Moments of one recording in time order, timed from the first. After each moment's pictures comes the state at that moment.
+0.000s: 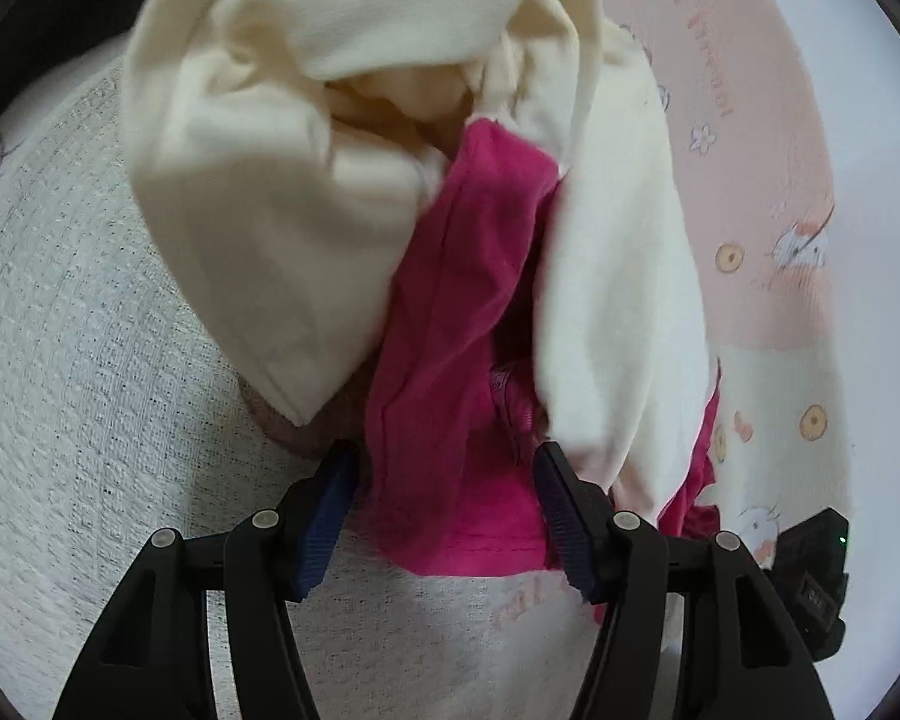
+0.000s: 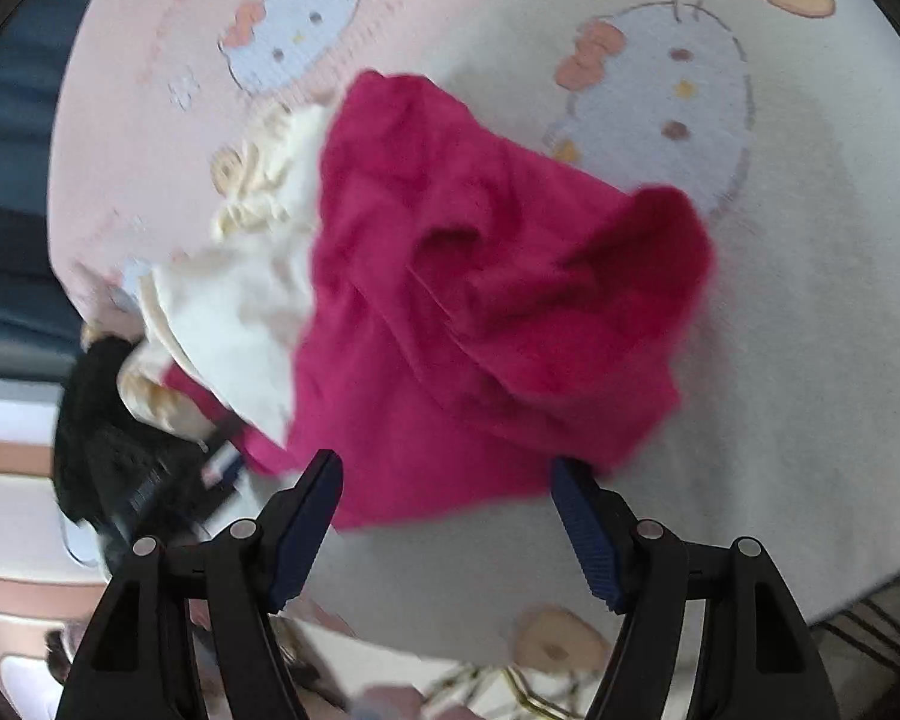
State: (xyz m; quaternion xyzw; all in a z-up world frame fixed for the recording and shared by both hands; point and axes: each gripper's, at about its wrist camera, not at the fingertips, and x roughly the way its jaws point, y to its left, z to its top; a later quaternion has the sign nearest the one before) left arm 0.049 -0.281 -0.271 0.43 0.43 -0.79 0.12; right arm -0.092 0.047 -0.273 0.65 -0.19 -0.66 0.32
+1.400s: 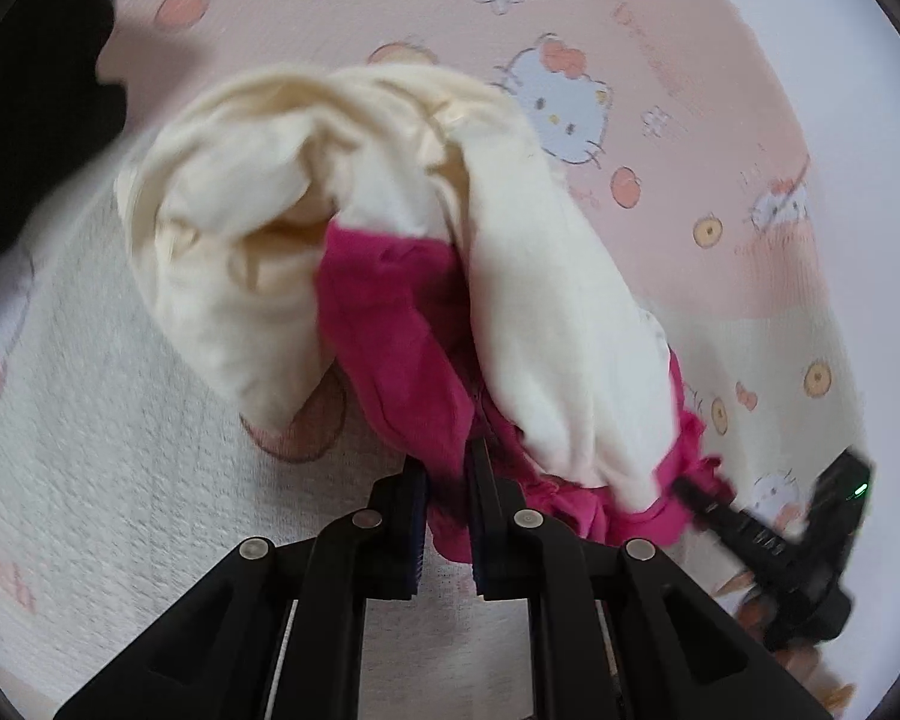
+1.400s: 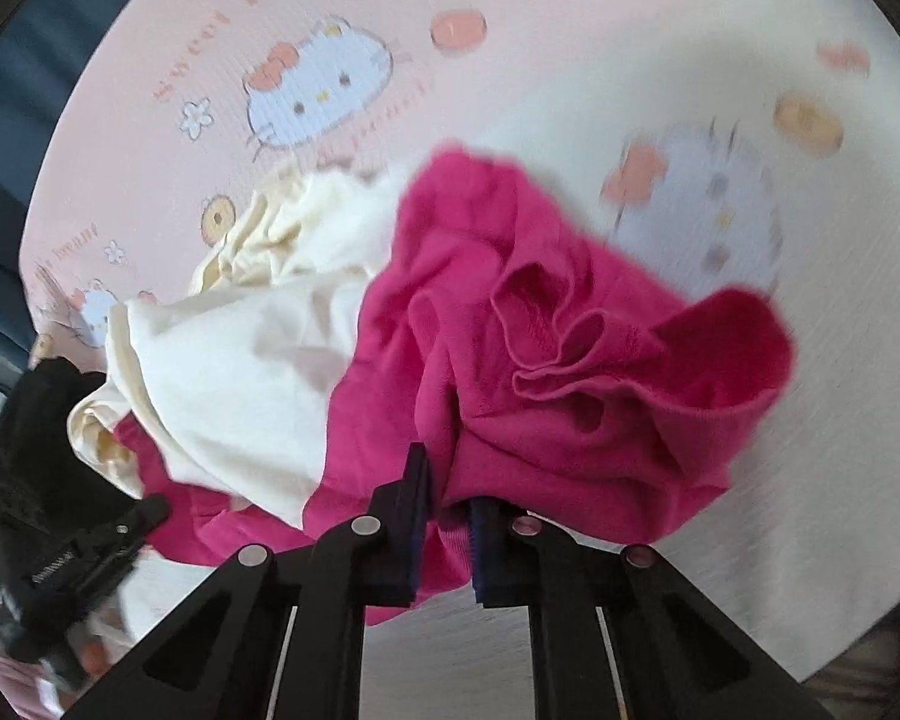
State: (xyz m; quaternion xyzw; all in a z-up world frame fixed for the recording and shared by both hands) left arm 0.080 -0.279 -0.178 0.44 0.34 -0.82 0.11; right arm -0.079 -0.001 -0.228 0.54 -0.10 -0.79 0.25
